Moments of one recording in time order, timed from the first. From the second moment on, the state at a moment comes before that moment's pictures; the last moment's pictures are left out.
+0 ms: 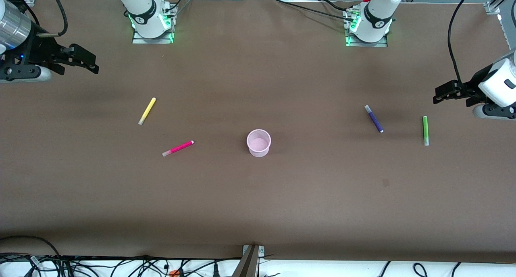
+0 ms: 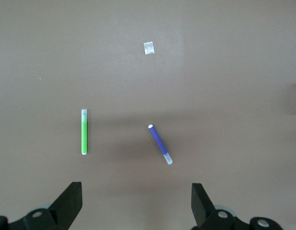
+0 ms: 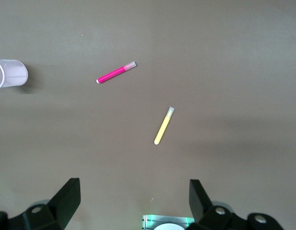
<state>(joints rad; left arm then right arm) 0.05 0.07 0.00 -1.65 -0.02 1.62 0.09 0.18 0.00 -0.08 -1.57 0.07 1.47 0.08</state>
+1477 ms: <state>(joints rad) 0.08 0.28 -0.02 -1.99 -0.10 2.02 -0.30 0.32 0.65 -0.05 -1.66 0.24 2.15 0.74</state>
